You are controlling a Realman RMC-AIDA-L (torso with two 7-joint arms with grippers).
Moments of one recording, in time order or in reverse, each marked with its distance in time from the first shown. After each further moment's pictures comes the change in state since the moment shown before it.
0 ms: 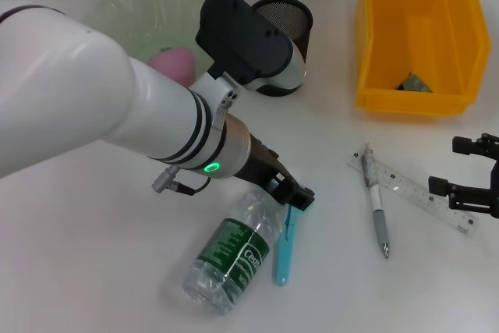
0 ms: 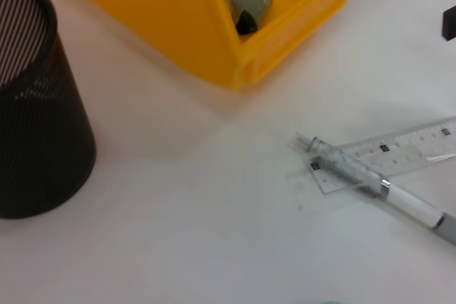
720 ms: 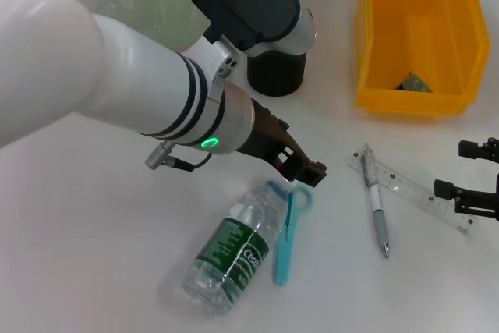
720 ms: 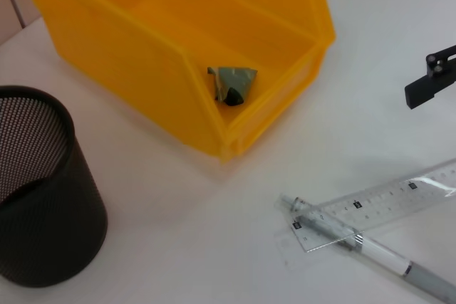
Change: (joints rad) left arm 0.016 0.001 -0.050 0.160 0.043 0.104 -0.006; right arm -0.021 0.000 0.001 -0.002 0.011 0.003 -0.005
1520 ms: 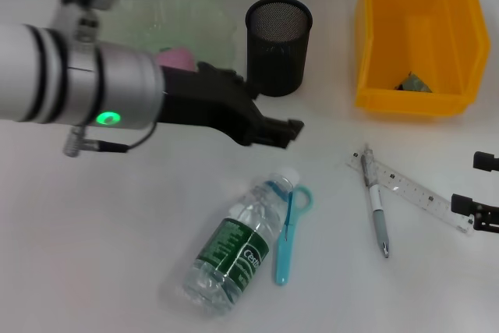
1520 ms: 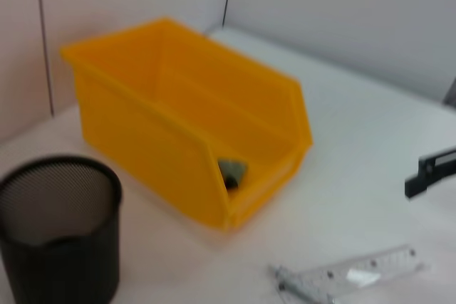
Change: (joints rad) left arm 0.227 0.005 -0.299 0.139 -0.311 0.071 0.345; right arm -0.069 -0.004 -0.002 -0.070 0.042 -0.113 0.032
